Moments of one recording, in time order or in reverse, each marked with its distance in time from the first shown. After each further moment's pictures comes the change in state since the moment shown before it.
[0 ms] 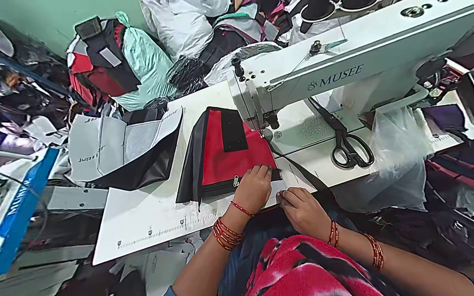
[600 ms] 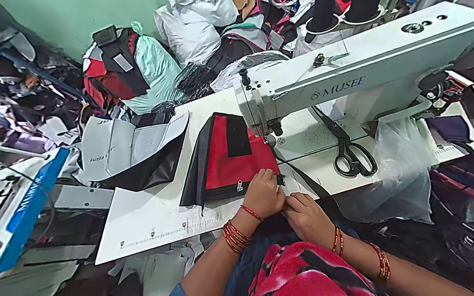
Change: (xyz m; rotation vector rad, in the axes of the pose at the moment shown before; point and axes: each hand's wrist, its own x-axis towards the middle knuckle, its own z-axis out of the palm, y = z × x) left_hand 0.012 0.018 -0.003 -0.104 0.021 -0.128; right_hand 0.003 0.006 -0.006 0.092 -0.055 0.020
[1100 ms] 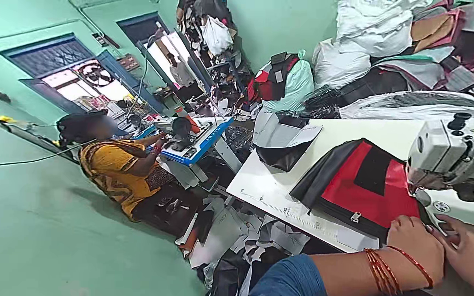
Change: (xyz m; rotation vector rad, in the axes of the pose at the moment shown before) left_hand 0.043 0.042 -0.017 -0.142 -0.336 -0.464; right_hand 0.094 0.078 -0.003 0.242 -0.318 0.491
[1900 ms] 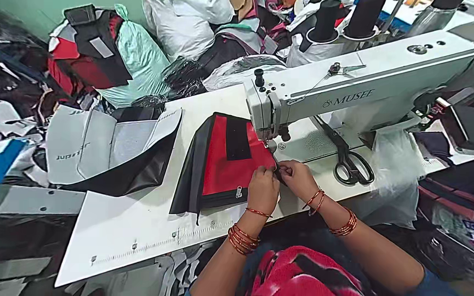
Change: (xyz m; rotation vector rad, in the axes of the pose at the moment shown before) left_hand 0.000 -0.043 0.007 -0.253 0.324 0.082; right_hand -0.003 -0.044 0.000 0.186 -0.029 0.398
